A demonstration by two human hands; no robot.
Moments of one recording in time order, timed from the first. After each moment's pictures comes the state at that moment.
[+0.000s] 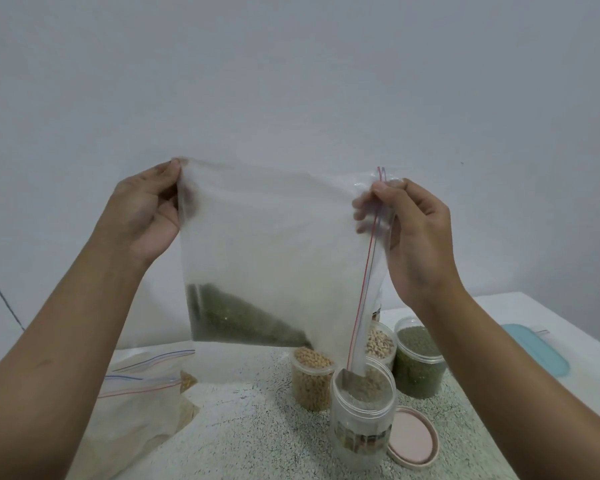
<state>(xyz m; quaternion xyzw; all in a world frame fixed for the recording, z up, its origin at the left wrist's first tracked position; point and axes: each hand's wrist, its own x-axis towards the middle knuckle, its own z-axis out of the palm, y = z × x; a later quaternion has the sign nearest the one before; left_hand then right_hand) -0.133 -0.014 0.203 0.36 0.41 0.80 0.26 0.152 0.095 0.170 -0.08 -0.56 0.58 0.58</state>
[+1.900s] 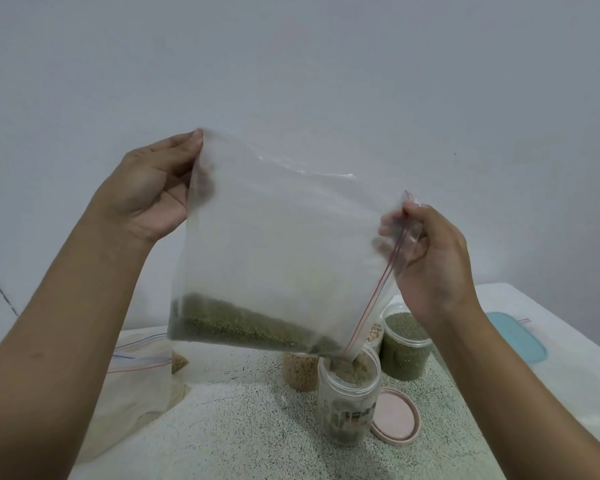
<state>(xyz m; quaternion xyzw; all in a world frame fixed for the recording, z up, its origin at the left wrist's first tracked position) -0.072 -0.032 0.220 0.39 0.41 0.76 0.32 0.185 0.095 0.140 -0.13 -0.44 0.69 0.56</state>
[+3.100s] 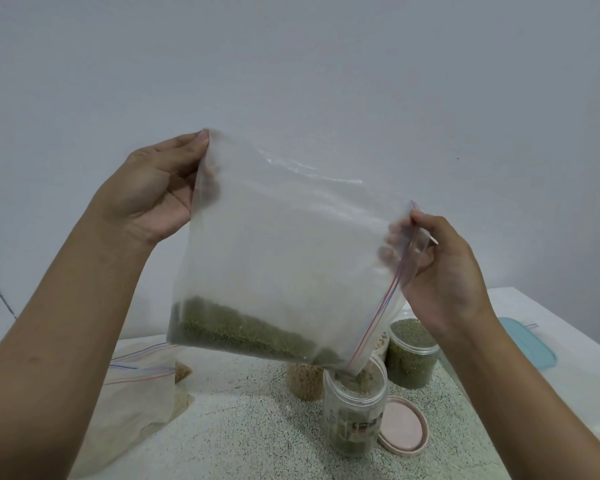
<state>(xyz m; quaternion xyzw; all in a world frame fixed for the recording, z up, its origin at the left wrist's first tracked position) -0.071 -0.033 0.229 0.40 0.41 0.75 0.32 0.186 0.099 0.139 -0.11 -0.40 0.74 0.53</state>
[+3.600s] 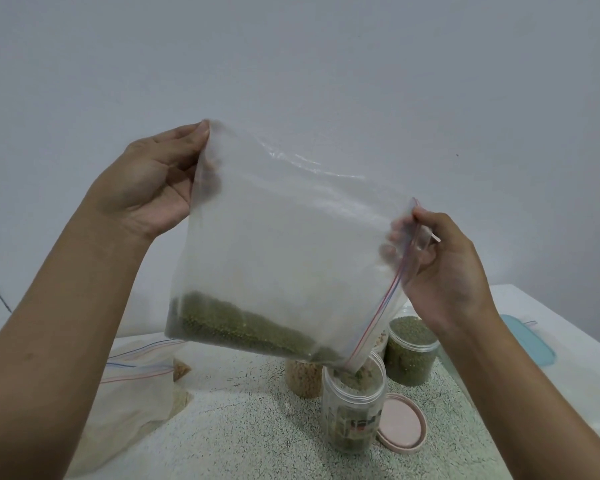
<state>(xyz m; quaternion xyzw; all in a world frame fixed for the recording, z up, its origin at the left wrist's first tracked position) -0.071 -0.033 0.232 0.42 0.42 0.74 0.33 0.189 0.099 0.139 -0.11 -0.39 0.75 0.52</state>
